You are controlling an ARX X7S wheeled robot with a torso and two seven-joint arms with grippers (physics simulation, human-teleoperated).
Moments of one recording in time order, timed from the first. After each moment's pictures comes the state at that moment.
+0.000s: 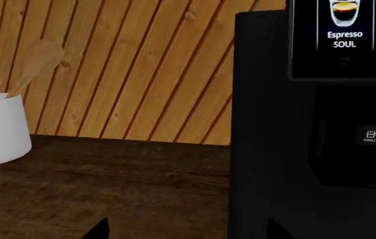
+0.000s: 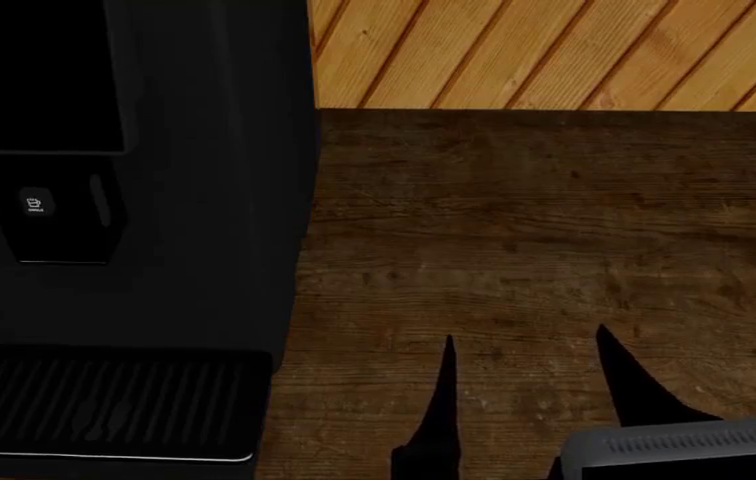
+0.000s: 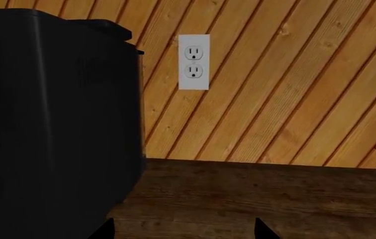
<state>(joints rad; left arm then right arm) 0.10 -0.70 -0.53 0.99 -1.13 -0.83 -0.65 0.31 0.82 -0.53 -0.79 0.84 0.31 0.82</state>
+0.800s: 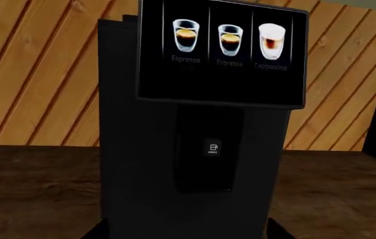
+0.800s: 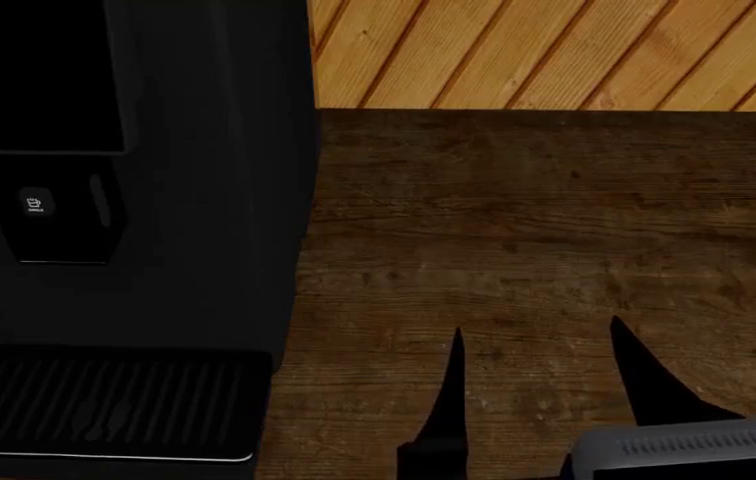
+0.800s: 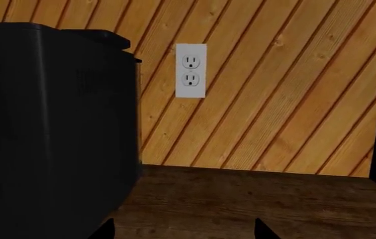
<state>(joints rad) -0.13 -0.75 -0.35 0.97 -1.42 -0.81 -0.65 0.33 0.85 -0.51 -0.83 0.86 0.33 0.85</state>
